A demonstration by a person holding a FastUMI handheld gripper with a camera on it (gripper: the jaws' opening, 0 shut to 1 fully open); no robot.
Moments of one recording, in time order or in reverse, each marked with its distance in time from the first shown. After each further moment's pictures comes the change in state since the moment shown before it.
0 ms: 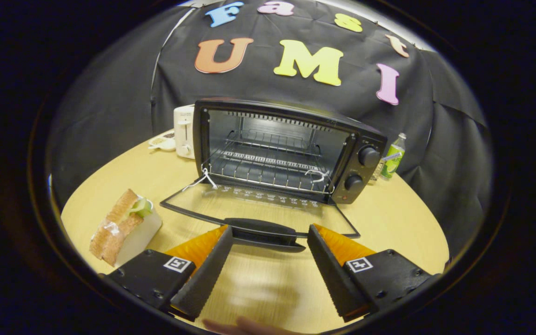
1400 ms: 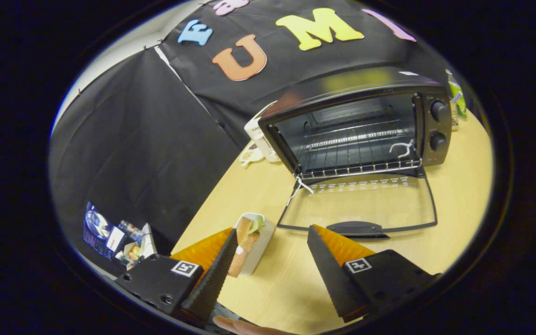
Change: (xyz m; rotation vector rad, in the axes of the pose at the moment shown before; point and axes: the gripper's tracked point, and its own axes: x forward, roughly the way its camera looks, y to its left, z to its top) arm -0.062 0.089 0.034 0.329 0.224 0.690
